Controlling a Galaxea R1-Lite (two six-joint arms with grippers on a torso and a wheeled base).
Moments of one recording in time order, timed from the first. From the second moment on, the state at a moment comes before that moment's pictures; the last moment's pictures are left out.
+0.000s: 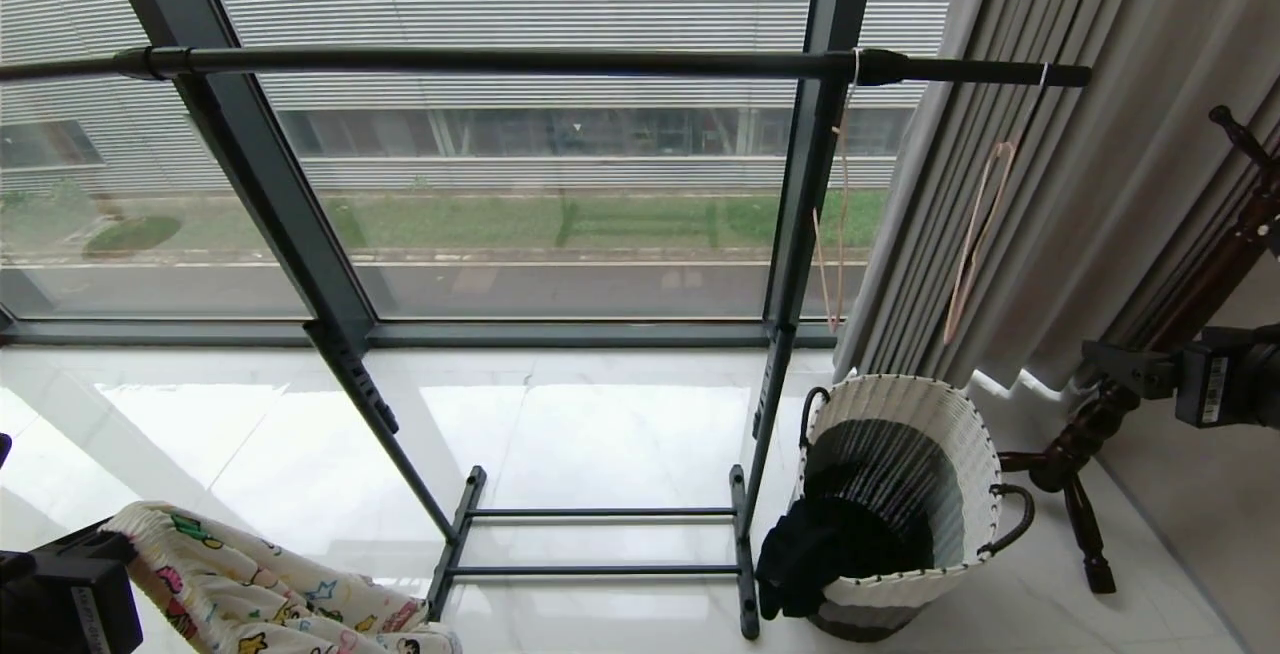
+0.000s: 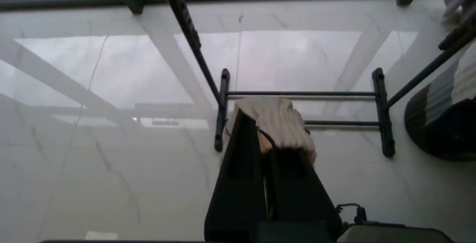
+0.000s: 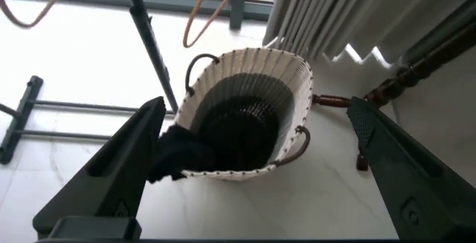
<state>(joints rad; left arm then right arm) 0.10 0.89 -0.26 -0.30 -0.03 0.14 0.16 1.24 -0.68 -0.29 -0.04 0.00</state>
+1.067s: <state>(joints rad) 0.10 0.89 -0.26 -0.30 -0.03 0.16 0.16 1.55 -0.80 -0.48 -0.05 0.03</state>
